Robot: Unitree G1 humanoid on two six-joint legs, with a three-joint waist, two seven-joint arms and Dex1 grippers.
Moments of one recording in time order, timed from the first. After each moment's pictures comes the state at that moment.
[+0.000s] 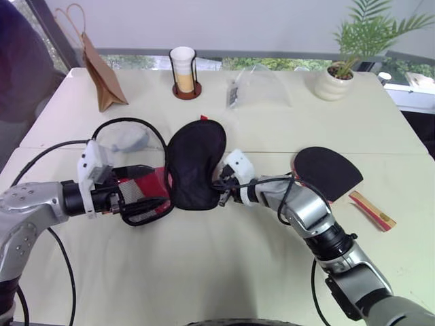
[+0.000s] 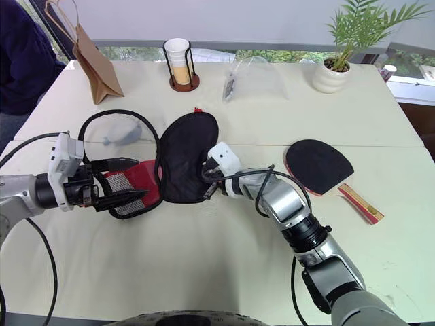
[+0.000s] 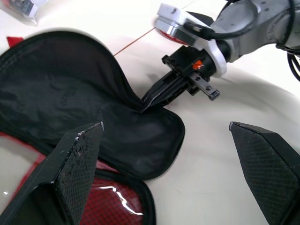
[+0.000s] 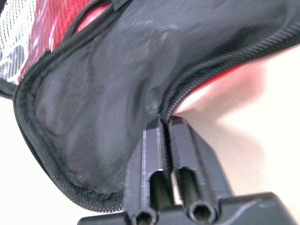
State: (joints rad) left arm -0.07 0.91 0.32 -0.46 -0.80 0.72 -0.98; right arm -0.55 -0.38 0.43 -0.16 0.25 0.88 0.57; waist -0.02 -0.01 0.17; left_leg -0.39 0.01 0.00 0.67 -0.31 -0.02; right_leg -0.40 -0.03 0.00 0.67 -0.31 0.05
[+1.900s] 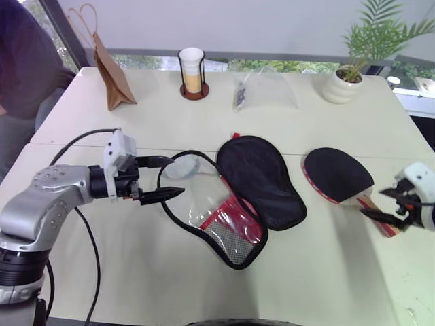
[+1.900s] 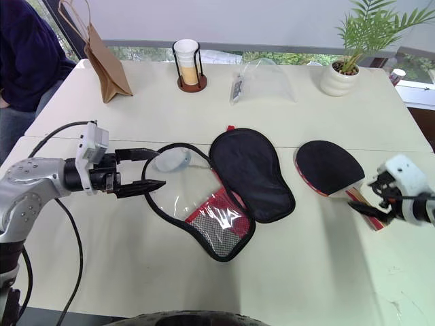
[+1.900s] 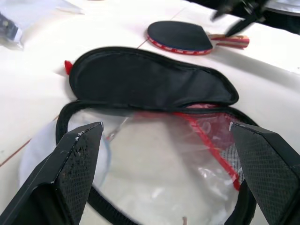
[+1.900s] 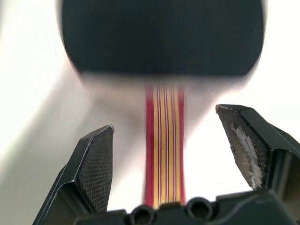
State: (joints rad) left arm -0.29 0.84 0.09 -0.30 -0.69 0.64 -1.08; right arm 0.13 -1.10 -0.38 -0.04 0.18 0.62 1.00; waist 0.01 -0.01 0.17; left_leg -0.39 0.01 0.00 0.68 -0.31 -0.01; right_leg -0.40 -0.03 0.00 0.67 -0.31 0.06
